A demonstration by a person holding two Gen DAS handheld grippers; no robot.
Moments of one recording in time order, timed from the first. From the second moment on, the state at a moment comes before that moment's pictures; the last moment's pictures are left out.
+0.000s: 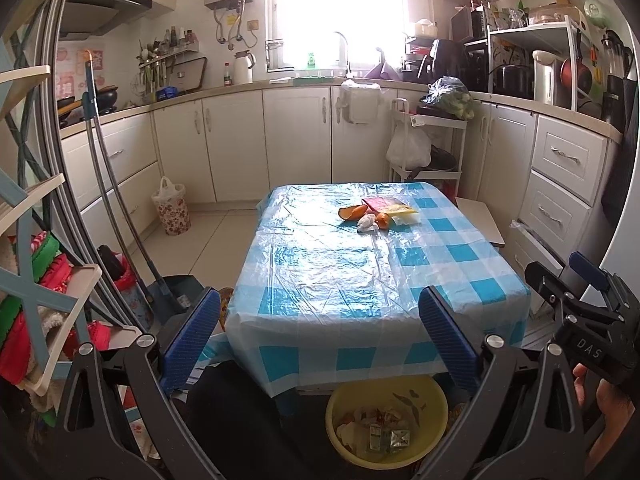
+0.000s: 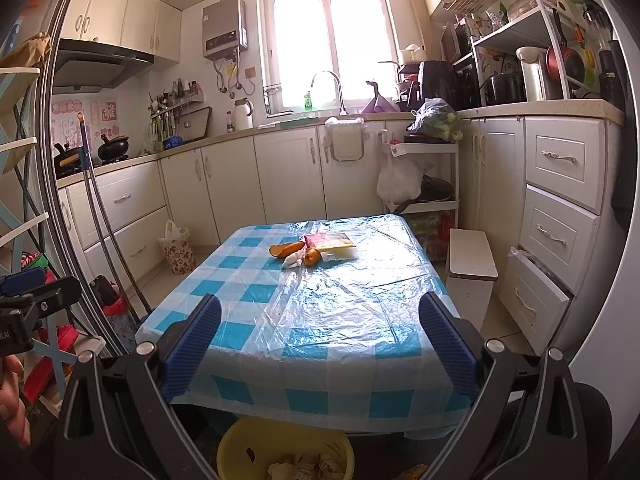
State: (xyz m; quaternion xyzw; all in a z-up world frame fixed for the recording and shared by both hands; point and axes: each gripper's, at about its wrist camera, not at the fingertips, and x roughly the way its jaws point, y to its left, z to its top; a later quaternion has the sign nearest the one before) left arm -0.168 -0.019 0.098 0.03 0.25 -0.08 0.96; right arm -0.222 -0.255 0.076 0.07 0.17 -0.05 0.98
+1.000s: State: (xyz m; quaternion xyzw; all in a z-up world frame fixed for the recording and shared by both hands) left arm -0.032 -0.024 0.015 0.02 0.37 -0.07 0.93; right arm -0.012 -0.311 0.048 0.12 0.34 0.00 0.93
